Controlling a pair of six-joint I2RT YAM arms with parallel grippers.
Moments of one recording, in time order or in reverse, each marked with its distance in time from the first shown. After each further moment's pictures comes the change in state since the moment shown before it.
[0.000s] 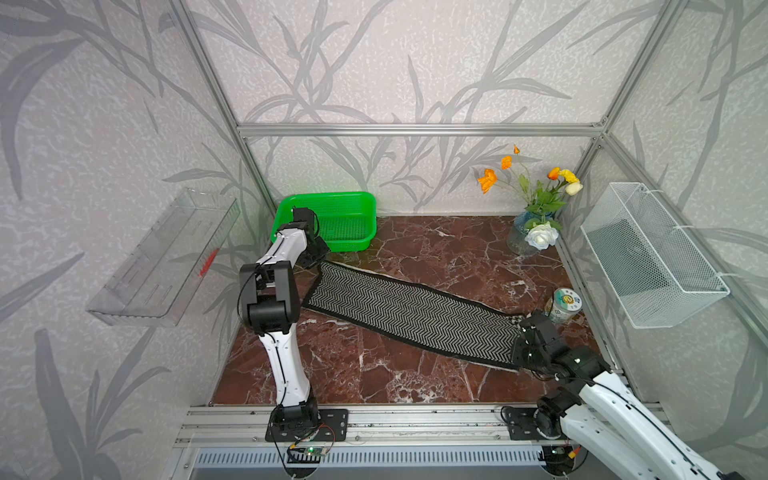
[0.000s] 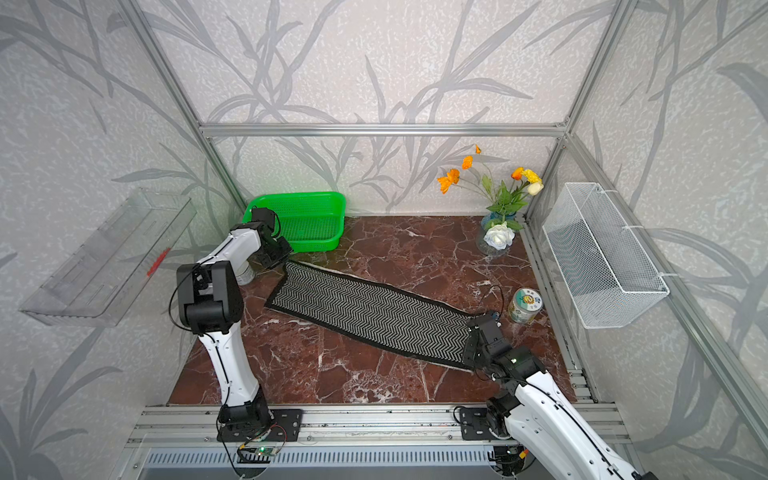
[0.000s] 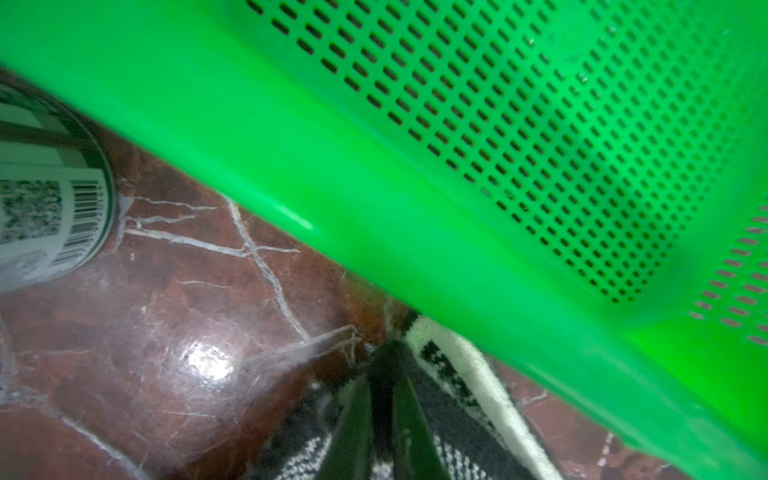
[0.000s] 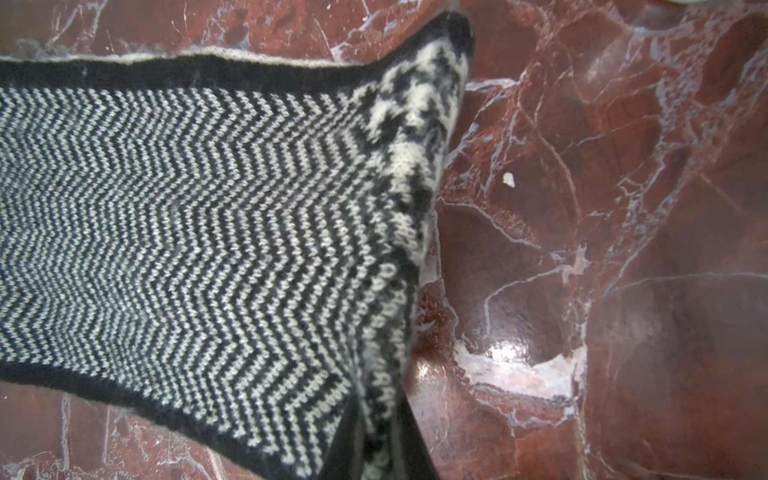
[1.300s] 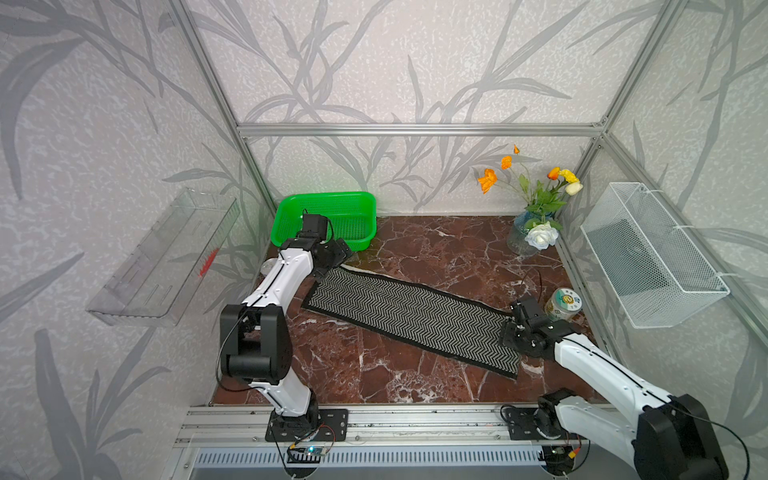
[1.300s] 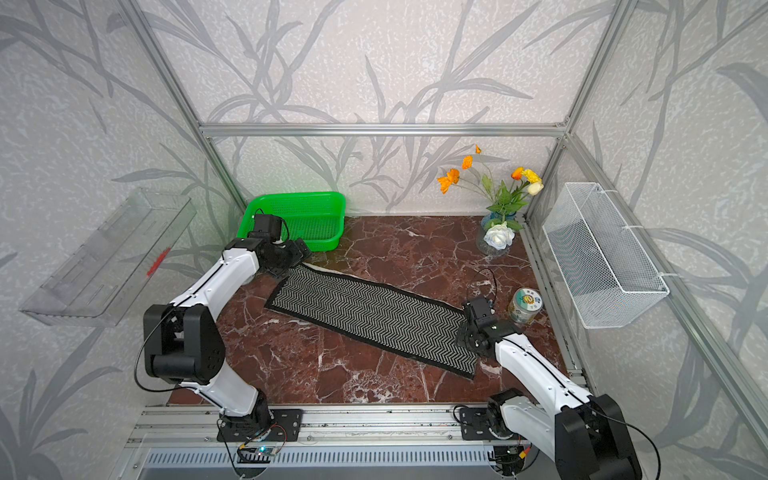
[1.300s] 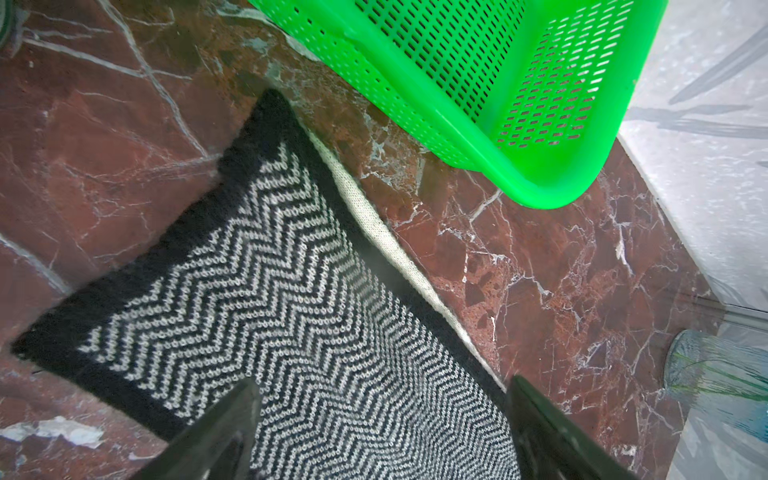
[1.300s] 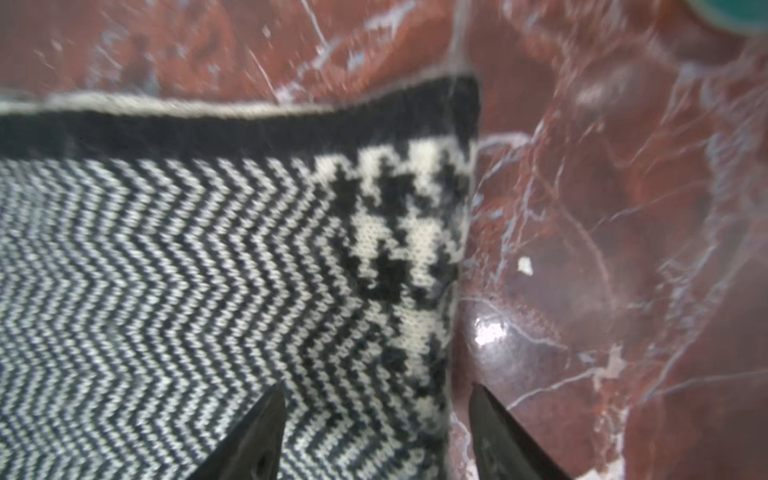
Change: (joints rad) left arm -0.149 -0.449 -0.347 0.107 0.119 -0.151; right arm -0.129 0.404 0.024 0.255 -0.023 -0.067
